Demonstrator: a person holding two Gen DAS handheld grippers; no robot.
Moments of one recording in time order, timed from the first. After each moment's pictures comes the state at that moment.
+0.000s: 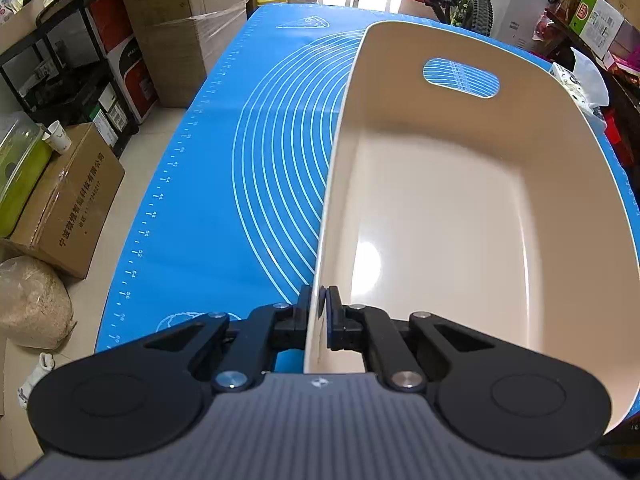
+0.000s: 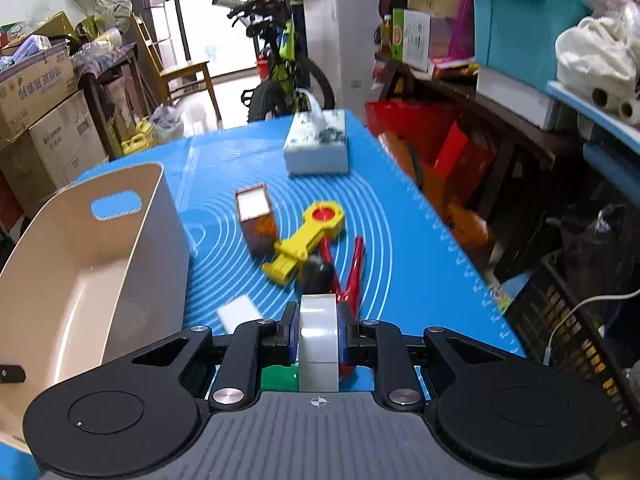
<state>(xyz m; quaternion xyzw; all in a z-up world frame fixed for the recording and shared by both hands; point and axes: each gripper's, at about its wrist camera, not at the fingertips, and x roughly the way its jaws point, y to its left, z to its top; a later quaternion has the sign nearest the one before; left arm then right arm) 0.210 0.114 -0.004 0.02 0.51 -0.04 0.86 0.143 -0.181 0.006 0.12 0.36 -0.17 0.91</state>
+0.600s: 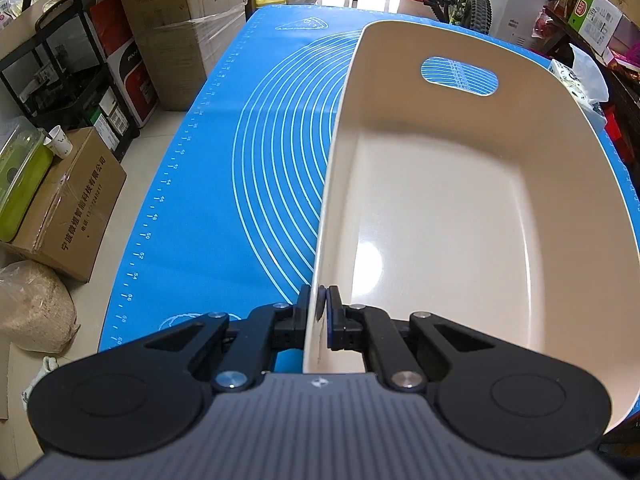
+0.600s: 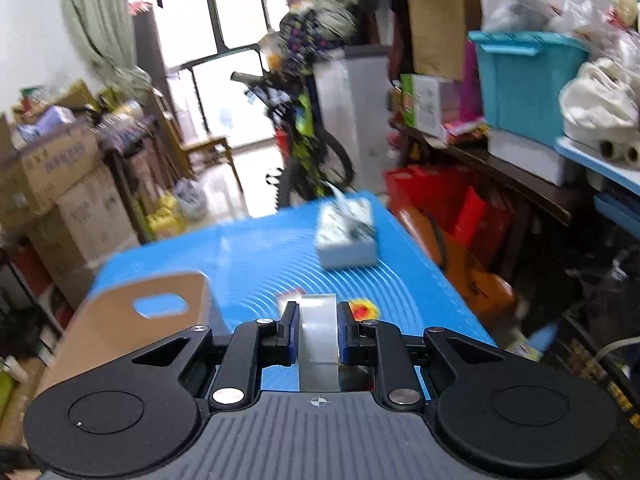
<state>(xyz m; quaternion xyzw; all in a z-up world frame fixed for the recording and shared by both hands) 0.209 0.109 -0.006 0.03 0.51 -0.04 0.86 0.152 -0.175 0.063 0.14 0.25 -0.14 0.95</state>
